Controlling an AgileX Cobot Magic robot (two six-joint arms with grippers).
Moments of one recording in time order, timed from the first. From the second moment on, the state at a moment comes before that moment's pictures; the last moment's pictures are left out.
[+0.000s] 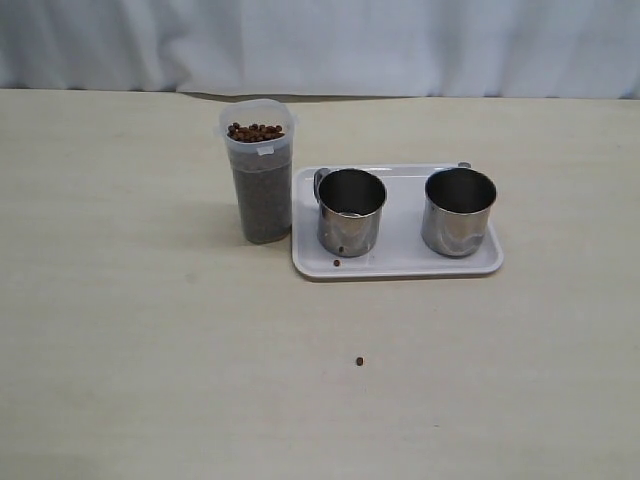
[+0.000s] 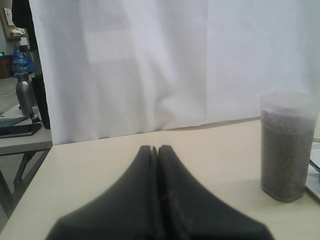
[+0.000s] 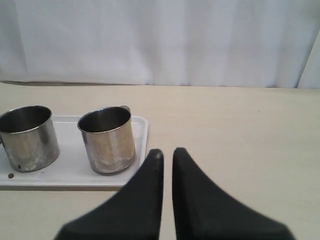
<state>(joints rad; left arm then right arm) -0.12 0.00 0.00 0.02 0.10 0.11 0.16 0.00 0.00 0.01 0.27 -0.05</state>
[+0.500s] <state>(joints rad) -0.12 0.00 0.00 0.02 0.10 0.11 0.13 0.00 0.00 0.01 0.24 -0.04</state>
